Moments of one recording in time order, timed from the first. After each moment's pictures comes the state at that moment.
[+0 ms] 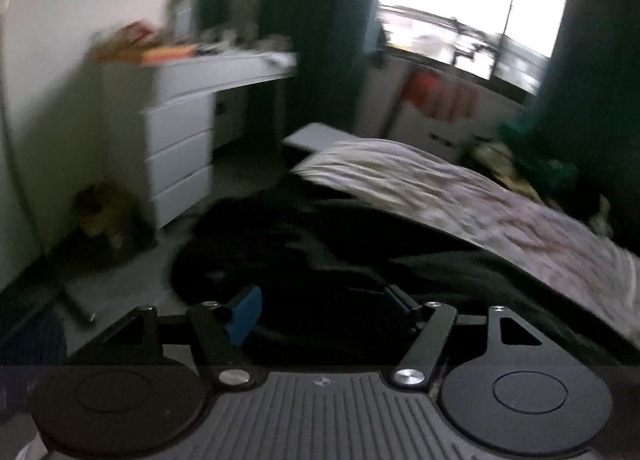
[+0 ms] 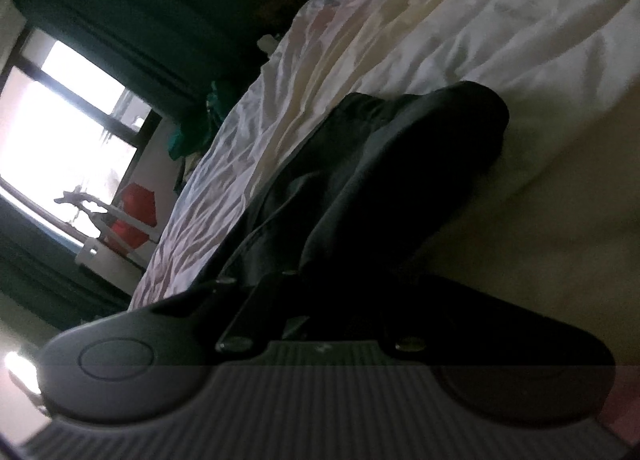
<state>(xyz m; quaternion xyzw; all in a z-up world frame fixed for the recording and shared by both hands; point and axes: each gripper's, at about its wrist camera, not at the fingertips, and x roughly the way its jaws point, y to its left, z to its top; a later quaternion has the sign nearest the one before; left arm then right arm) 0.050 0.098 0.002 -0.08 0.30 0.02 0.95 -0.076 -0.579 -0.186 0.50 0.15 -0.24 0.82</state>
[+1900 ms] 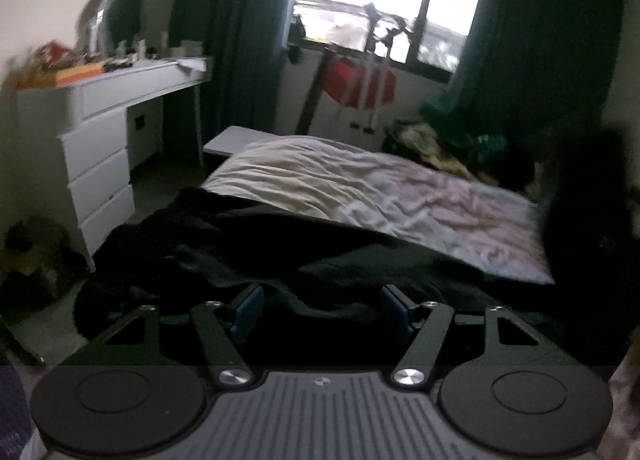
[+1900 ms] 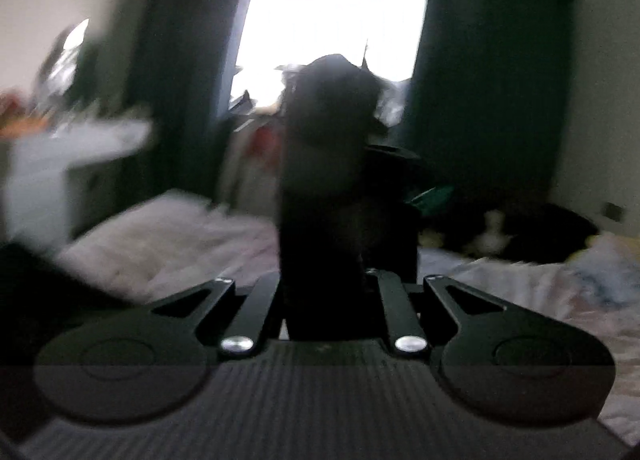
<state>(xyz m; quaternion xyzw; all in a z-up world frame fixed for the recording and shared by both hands) 0.089 0.103 -0.014 -0.08 0.29 -0.08 0.95 0.108 -0.185 -0.026 -0.08 0.15 -0.08 0.98</state>
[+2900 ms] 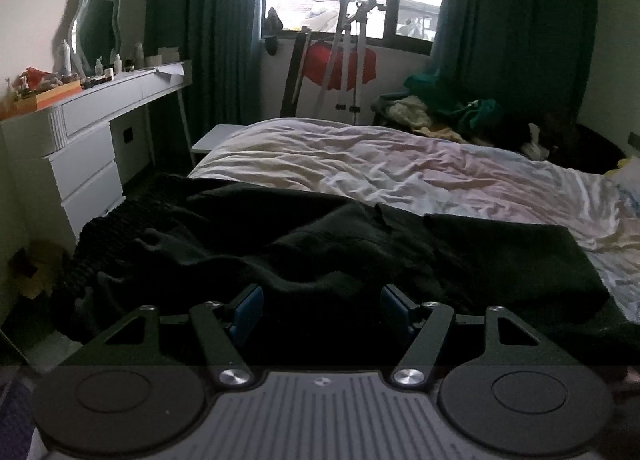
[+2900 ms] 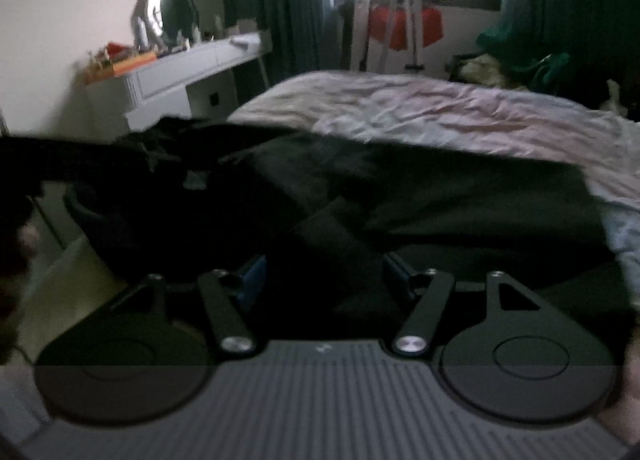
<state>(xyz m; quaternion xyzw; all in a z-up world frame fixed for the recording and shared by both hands) 0.077 0.050 -0.047 0.01 0.30 -0.09 0.95 0.032 -0.158 -0.086 0.04 0.28 0.06 0.96</state>
